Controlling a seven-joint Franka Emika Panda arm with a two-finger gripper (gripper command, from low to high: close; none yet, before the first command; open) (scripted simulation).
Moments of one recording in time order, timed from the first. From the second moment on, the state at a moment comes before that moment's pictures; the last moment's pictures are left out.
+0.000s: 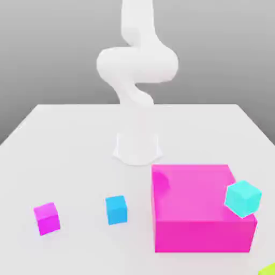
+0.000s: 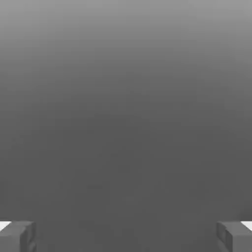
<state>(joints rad) -0.06 -0.71 0.01 -2.33 -0.04 2.35 0.87</state>
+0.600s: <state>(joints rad) -0.41 -0.06 -0.09 -2.58 -0.14 2.68 1.27</state>
